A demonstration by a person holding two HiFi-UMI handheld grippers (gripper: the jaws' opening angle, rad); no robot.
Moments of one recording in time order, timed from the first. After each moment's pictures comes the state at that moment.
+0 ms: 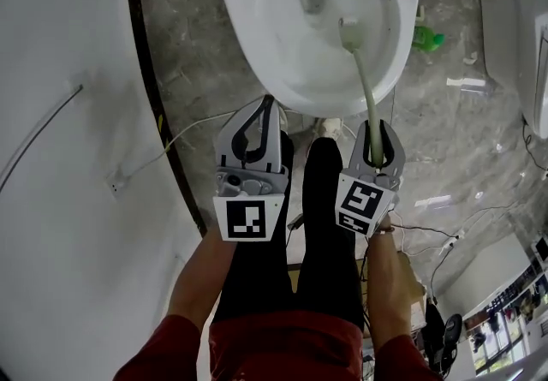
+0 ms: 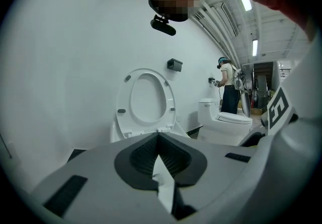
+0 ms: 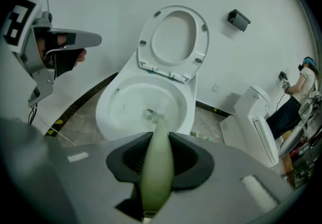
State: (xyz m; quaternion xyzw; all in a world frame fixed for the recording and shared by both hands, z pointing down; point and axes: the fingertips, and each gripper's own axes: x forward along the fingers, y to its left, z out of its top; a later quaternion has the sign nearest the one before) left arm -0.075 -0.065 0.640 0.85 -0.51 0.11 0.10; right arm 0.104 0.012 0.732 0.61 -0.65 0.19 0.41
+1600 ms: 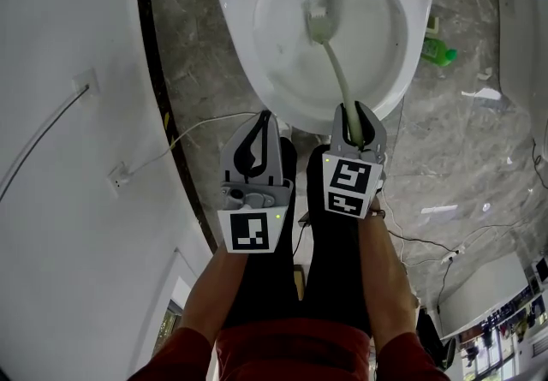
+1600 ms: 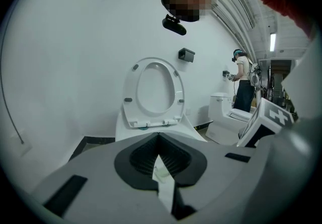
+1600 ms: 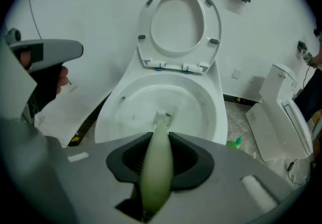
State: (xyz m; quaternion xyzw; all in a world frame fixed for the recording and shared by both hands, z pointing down) left arm -0.064 -0.070 0.661 0.80 -0.56 0.14 0.16; right arm 0.069 -0.045 0.781 0.55 -0.70 0.28 0.36
